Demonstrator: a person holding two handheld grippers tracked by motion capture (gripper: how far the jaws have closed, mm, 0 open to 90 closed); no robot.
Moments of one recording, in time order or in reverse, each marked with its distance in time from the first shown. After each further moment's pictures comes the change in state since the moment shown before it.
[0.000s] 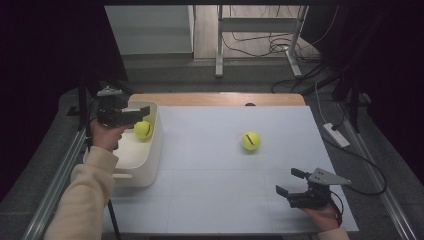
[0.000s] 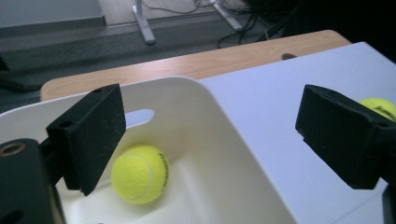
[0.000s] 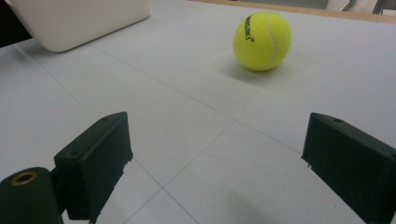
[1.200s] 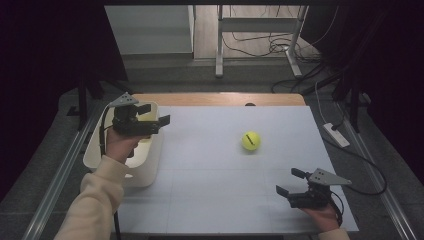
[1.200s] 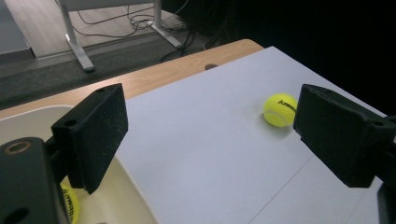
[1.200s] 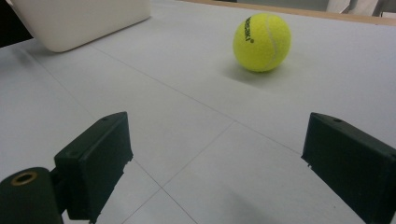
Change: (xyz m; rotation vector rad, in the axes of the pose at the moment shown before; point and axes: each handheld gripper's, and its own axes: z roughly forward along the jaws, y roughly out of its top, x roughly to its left) left arm -0.056 -0.005 -0.004 -0.067 -0.222 0.111; right arm 0.000 -0.001 -0.001 -0.007 0.001 -0.010
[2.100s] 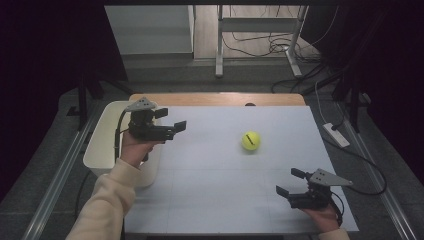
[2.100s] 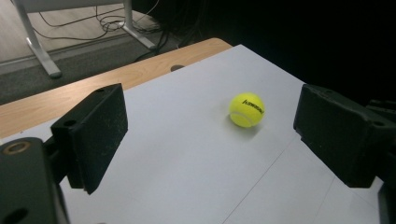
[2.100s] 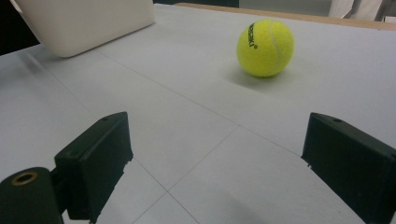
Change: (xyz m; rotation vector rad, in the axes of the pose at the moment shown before) left arm -0.031 0.001 0.021 -0.009 -0.099 0.022; right arm 0.002 0.001 -0.002 -0.018 0.012 0.005
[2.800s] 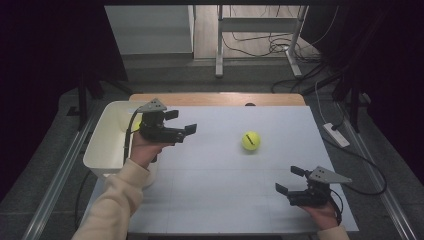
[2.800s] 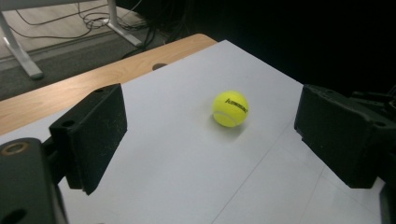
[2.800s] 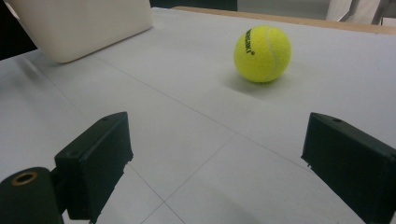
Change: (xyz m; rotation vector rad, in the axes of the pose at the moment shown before) left arm -0.015 0.003 0.018 0.031 -0.053 0.027; right arm -0.002 0.005 0.004 -0.006 -0.004 0.008
